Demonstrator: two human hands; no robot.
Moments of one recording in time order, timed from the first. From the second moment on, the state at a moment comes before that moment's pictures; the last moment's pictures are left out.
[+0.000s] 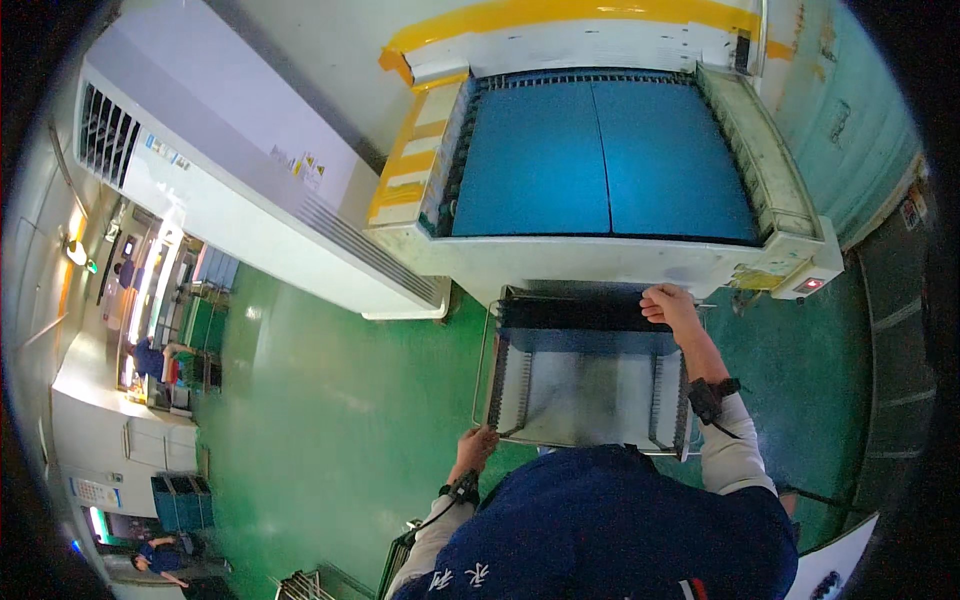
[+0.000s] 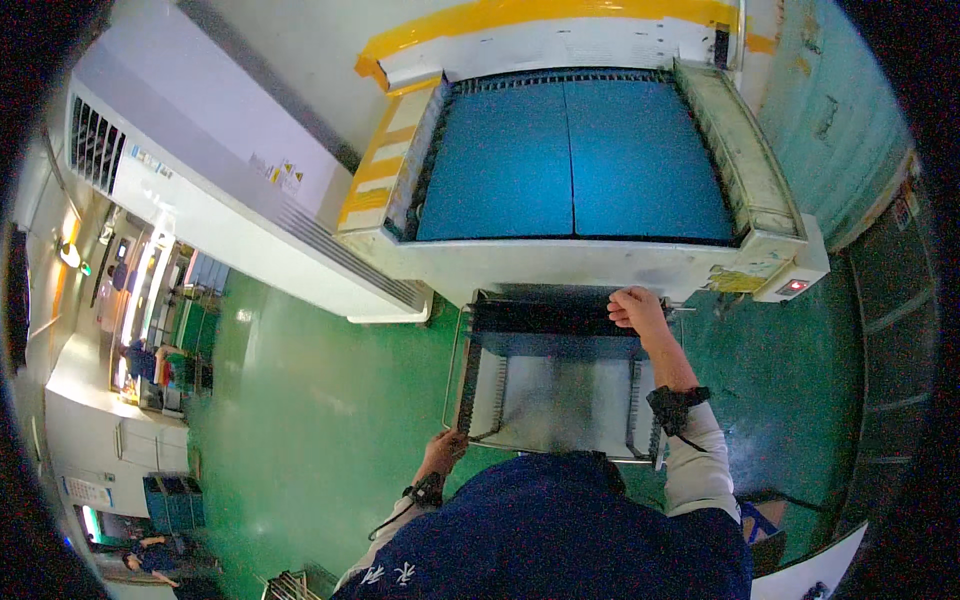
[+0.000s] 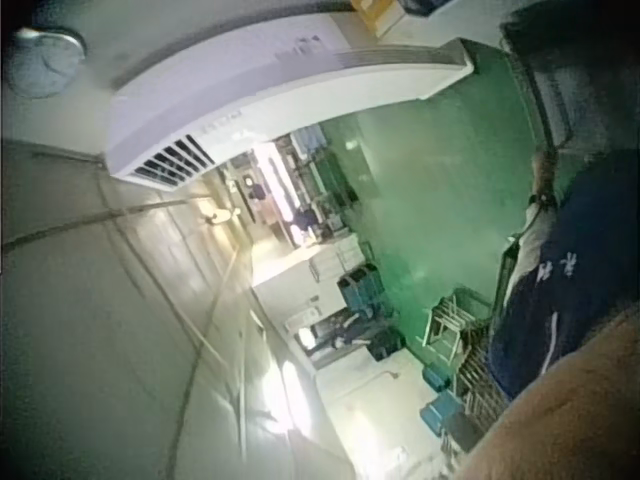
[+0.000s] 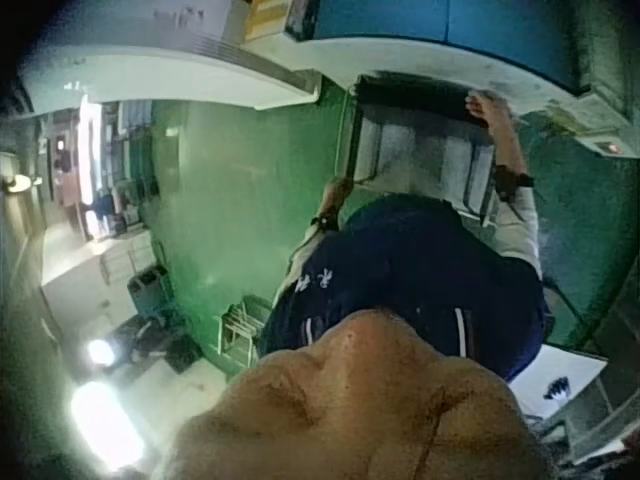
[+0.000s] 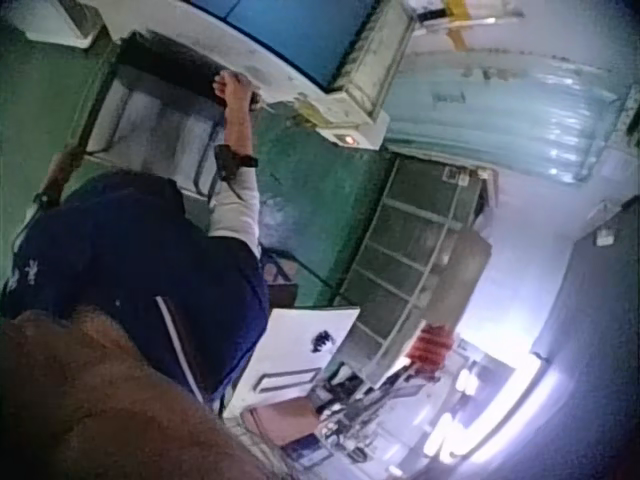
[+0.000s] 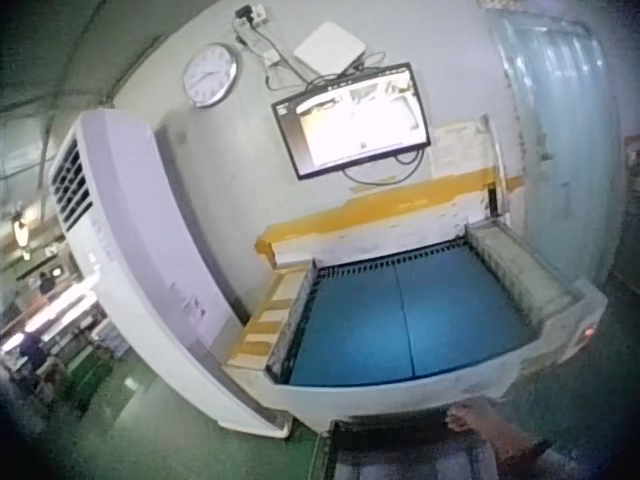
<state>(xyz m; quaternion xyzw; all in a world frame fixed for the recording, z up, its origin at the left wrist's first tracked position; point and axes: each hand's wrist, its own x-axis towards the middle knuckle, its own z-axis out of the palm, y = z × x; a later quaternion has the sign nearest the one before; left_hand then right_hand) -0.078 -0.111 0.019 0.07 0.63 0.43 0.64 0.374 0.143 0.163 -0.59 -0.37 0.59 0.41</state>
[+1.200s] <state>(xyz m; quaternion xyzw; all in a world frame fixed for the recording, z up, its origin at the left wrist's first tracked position) -0.067 -0.109 0.001 0.26 0.80 0.27 0.46 0.316 0.090 0.088 -0.51 -0.81 0.18 0.22</state>
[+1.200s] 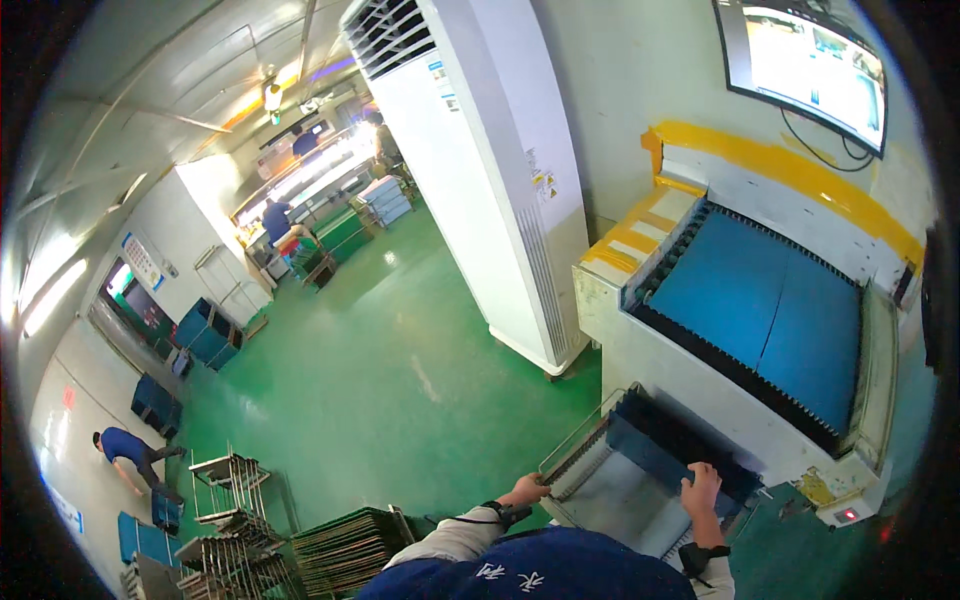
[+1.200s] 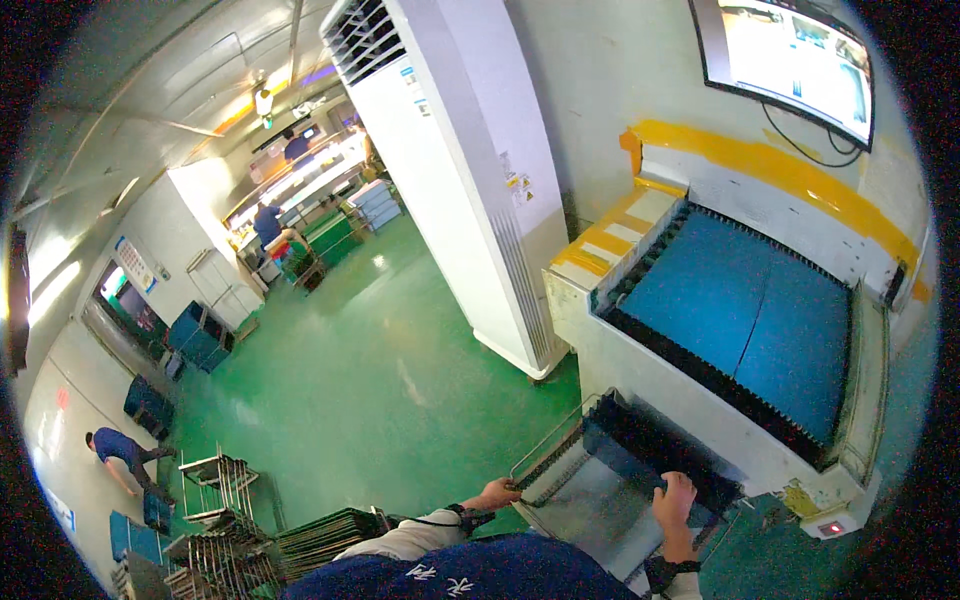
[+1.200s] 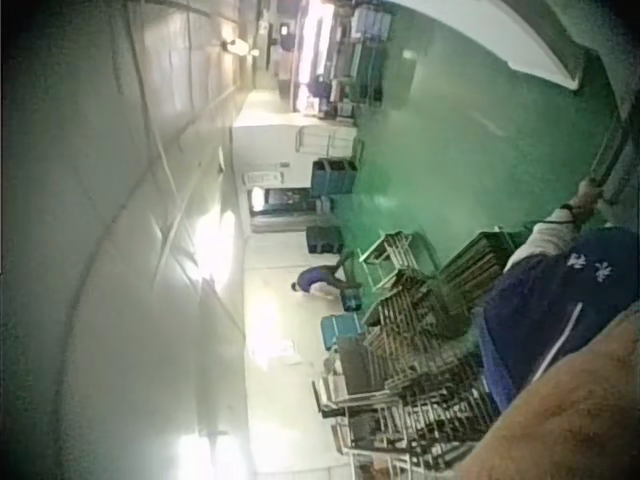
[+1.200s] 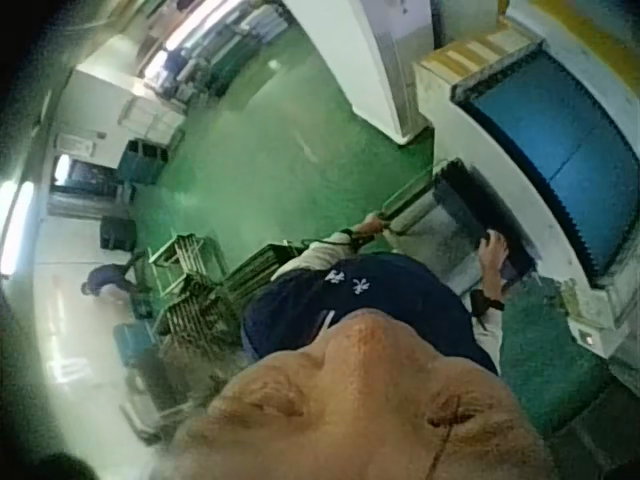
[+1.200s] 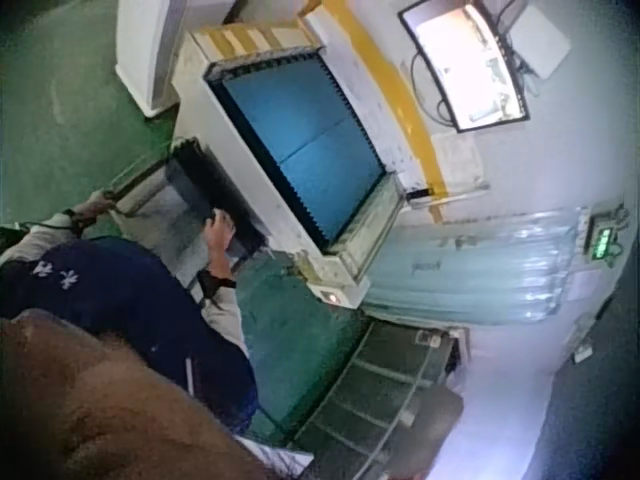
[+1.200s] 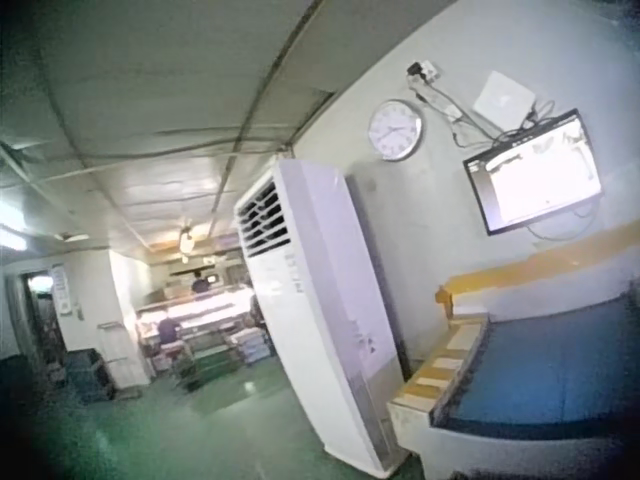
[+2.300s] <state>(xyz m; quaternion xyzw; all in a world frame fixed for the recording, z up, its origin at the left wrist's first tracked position) -0.066 -0.108 0.019 0.33 0.81 0.22 0.42 0.322 0.102 0.066 -0.62 -0.78 0.04 0.09</state>
